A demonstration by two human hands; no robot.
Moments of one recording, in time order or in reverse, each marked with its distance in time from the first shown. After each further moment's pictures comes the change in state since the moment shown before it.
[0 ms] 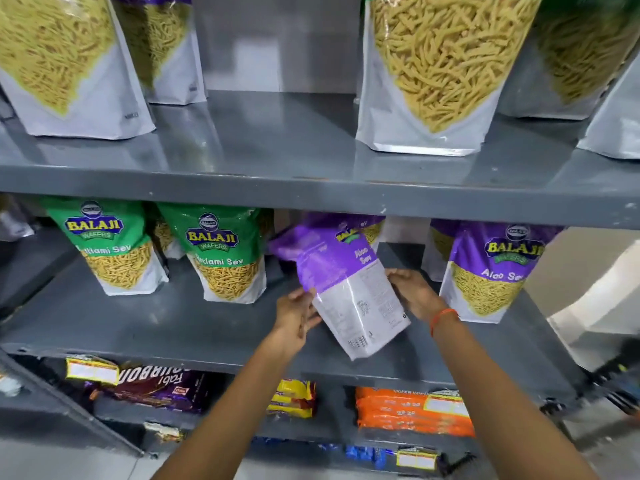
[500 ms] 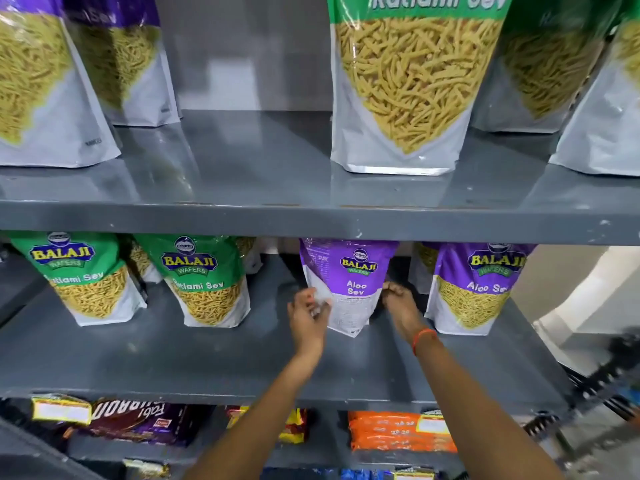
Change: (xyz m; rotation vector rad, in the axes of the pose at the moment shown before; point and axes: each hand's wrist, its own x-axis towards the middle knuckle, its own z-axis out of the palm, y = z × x) left_hand 0.042 -0.036 0.041 0.419 0.221 0.487; right_hand 0.022 0.023 0.000 0.164 0.121 -0.168
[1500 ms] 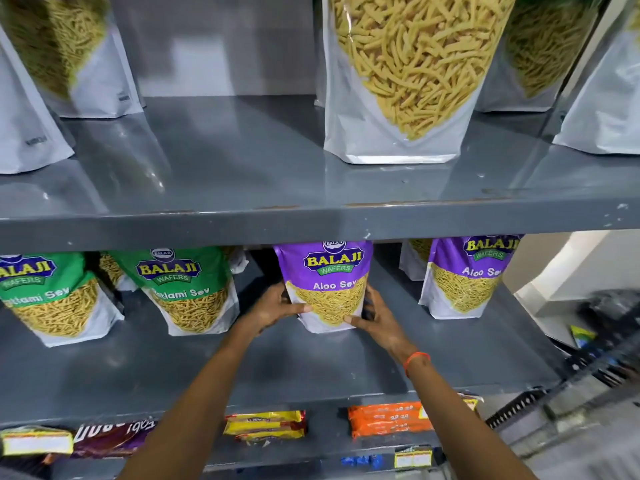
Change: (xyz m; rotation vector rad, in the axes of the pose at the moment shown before) left_hand 0.083 -0.007 -0.056 0.165 -0.780 -0.120; right_hand -0.051 0.009 0.019 -0.123 -0.256 -0.028
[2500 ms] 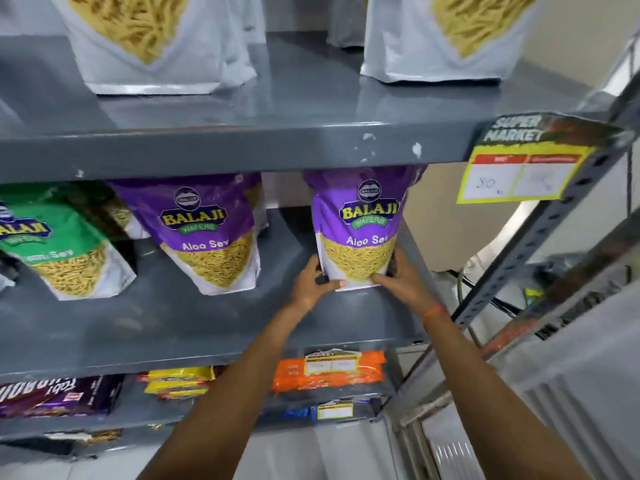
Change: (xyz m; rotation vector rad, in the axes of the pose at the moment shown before) left_hand 0.057 0.026 0.275 0.000 0.137 0.002; right_hand -0.043 0.044 -0.242 -0.172 0.180 -0.033
